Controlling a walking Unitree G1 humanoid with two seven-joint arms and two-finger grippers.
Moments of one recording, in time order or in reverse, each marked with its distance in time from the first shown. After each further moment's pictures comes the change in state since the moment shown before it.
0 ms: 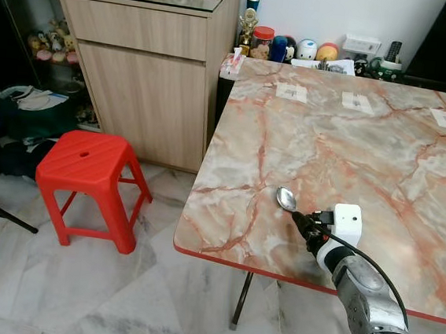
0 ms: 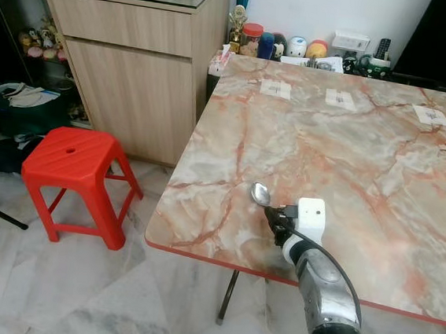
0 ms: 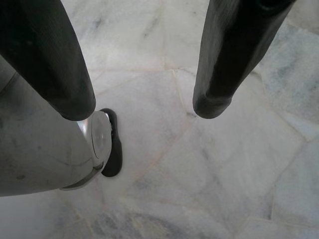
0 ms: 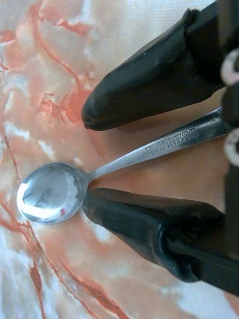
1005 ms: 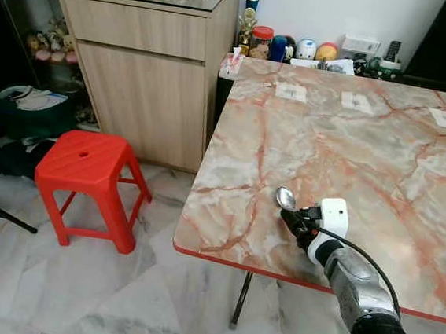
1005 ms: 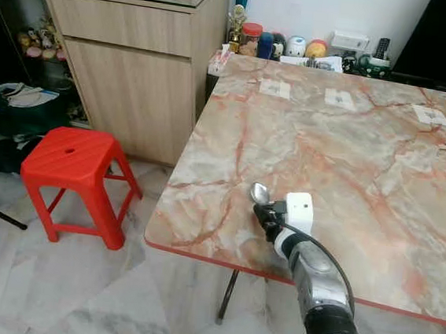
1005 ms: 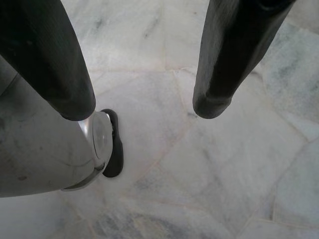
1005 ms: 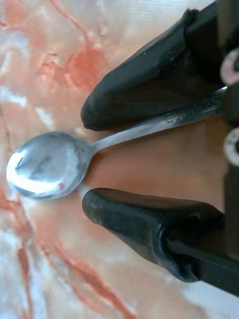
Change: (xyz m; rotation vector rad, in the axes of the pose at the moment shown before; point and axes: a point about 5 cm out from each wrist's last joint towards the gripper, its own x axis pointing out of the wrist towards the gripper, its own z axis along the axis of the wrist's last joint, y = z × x) left arm 0.000 0.000 0.000 -0.002 0.001 -0.004; right arm 0.015 0.007 -0.001 -0.040 0.041 0.062
